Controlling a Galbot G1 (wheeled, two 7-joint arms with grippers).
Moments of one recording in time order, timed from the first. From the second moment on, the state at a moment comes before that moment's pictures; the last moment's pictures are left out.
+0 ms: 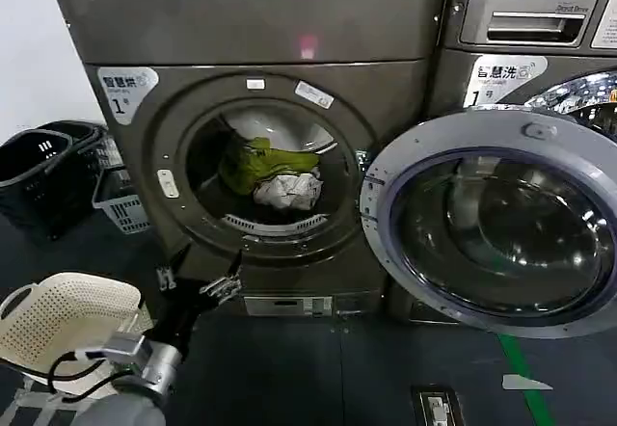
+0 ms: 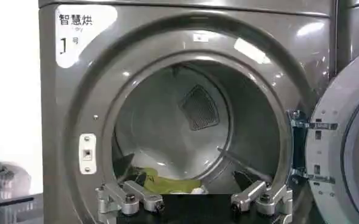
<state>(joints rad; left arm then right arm) 1.38 -1.54 -0.63 -2.38 -0.03 0.48 0.21 -1.67 0.90 2.36 1.76 0.99 -0.19 -0.08</state>
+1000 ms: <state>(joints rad) 1.37 -1.52 -0.65 -2.37 -0.04 0.48 0.21 -1.67 0.91 2.37 1.77 1.00 -0.17 -0.08</state>
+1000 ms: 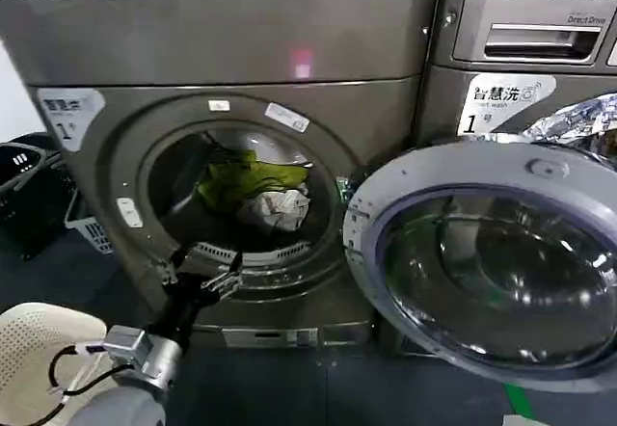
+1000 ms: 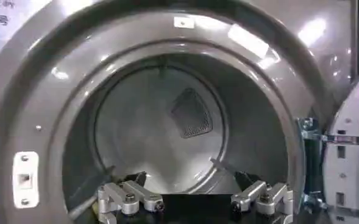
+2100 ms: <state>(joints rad) 1.36 -1.52 -0.65 -2.37 -0.04 0.48 0.21 -1.66 0.92 2.36 1.78 1.01 -0.17 -0.08</state>
